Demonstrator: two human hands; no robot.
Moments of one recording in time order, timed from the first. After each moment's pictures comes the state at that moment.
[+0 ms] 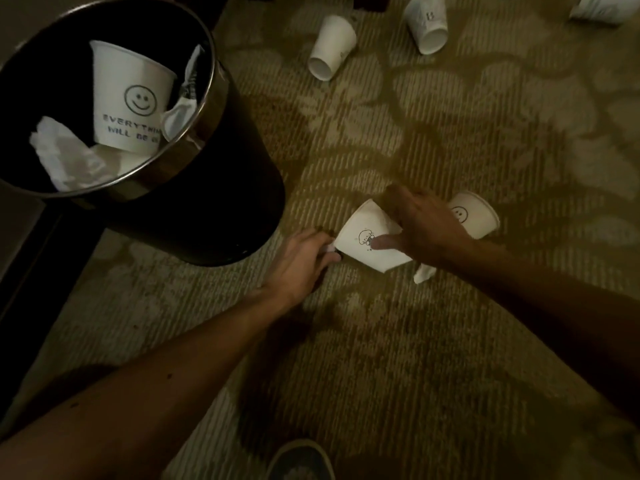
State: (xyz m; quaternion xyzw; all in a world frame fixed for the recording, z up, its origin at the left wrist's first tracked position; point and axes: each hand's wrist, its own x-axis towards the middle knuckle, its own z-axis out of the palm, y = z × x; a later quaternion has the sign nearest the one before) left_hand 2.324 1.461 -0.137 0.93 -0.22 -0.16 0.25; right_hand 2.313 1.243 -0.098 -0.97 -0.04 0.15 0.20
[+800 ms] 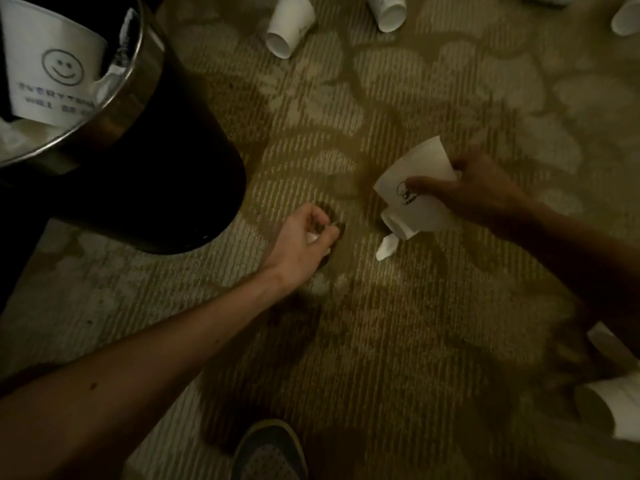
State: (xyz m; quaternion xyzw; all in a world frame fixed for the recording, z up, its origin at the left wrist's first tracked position) left_hand 2.300 1.414 -0.122 0.86 -0.06 -0.21 0.46; right_hand 2.285 1.162 -0.068 -0.85 0.22 0.13 0.46
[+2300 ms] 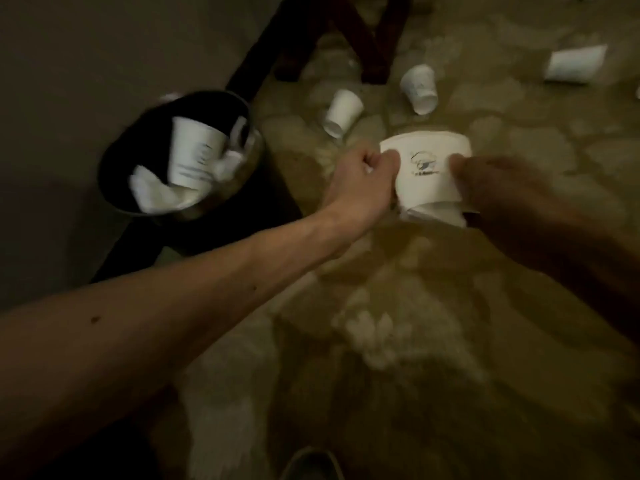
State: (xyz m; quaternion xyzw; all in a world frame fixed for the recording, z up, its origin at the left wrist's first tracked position) left_hand 2.324 1.366 0.033 0.85 -0.04 -0.07 0.53; right_hand 2.275 1.216 0.031 -0.68 0.23 0.02 0.69
